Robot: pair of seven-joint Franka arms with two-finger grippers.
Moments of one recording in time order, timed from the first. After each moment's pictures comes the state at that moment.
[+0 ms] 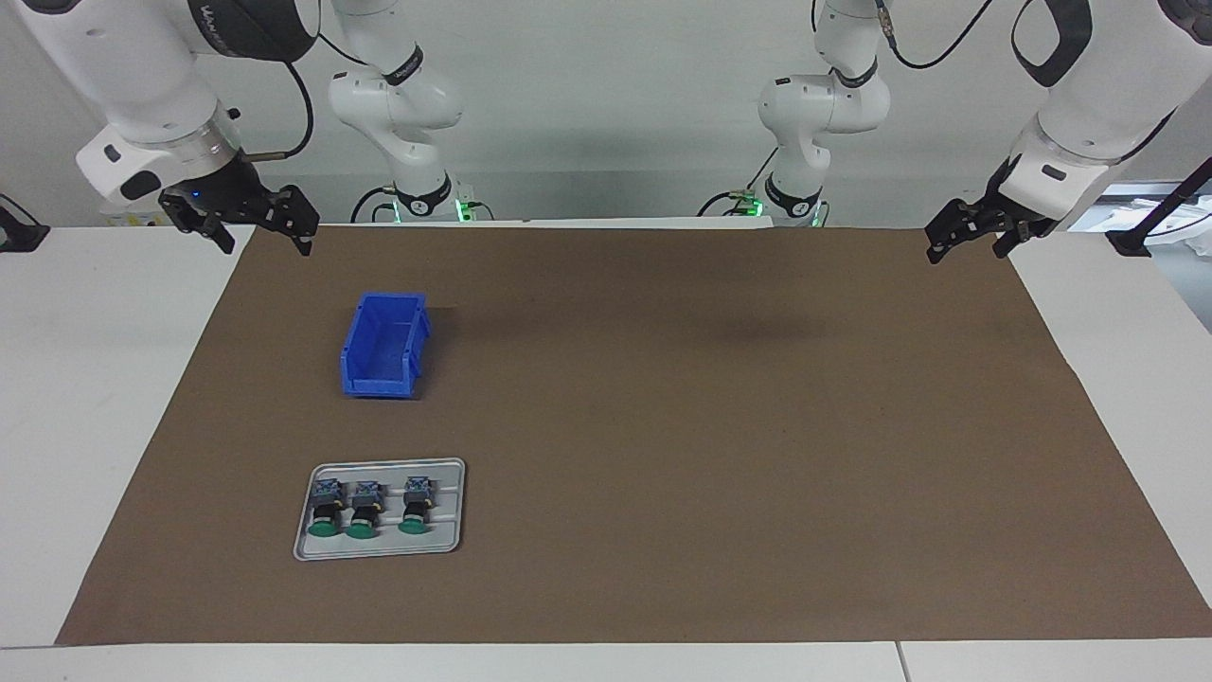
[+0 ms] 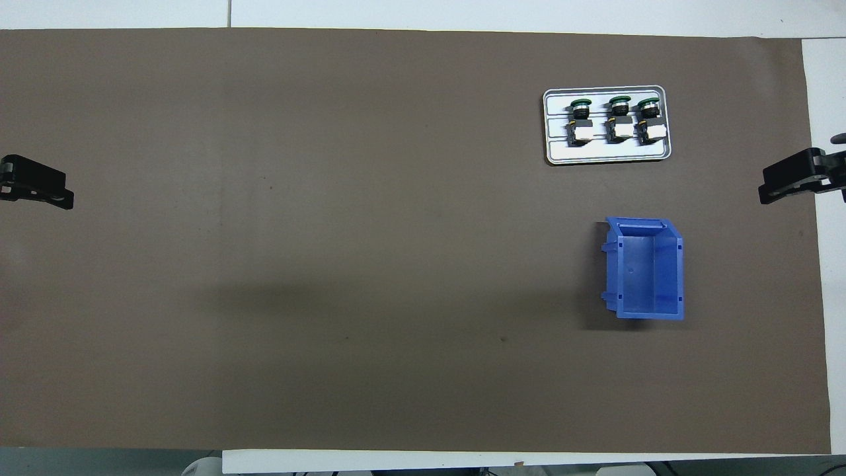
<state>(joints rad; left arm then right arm) -0.12 -0.03 0.05 -1.60 0.01 1.47 -0.05 -0.05 0.03 0.01 -1.50 -0.05 1.40 -0.02</state>
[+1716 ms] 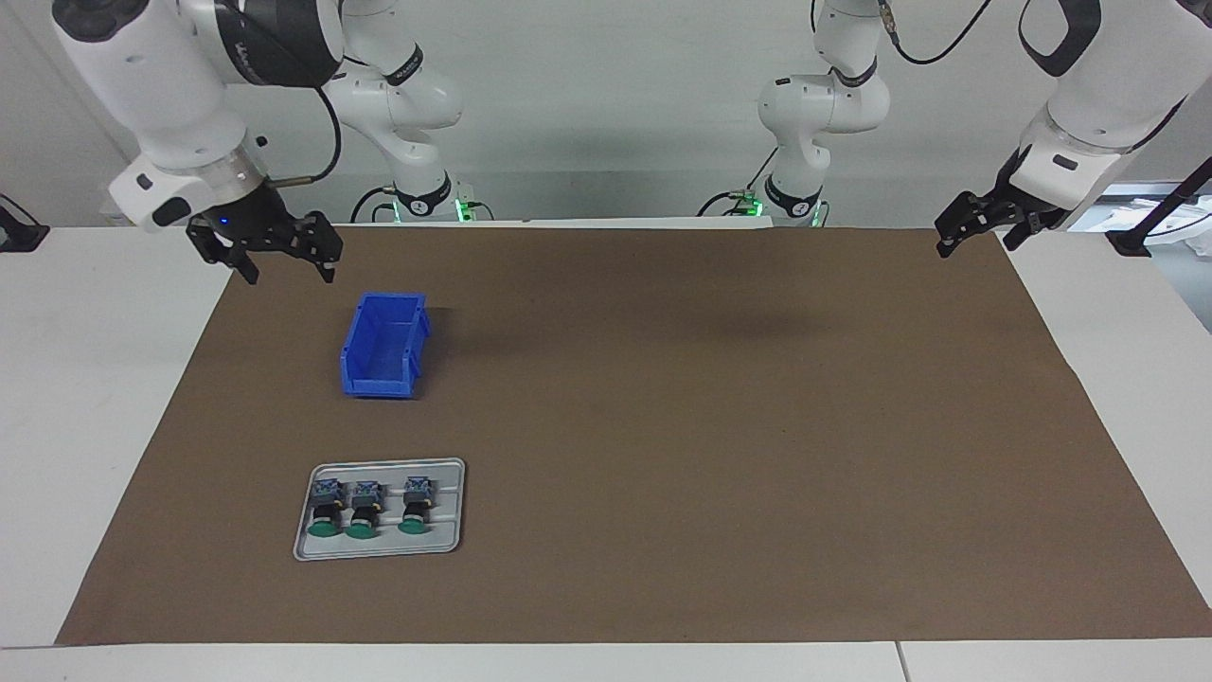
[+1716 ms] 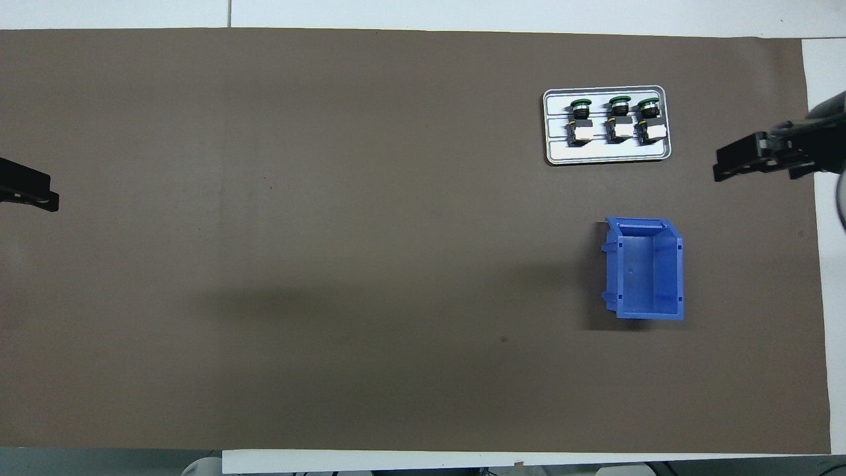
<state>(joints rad) -0.11 -0.04 0.05 -1.60 0.03 1.46 -0.04 0.01 0.09 0.02 -1.58 0.01 1.63 0.02</state>
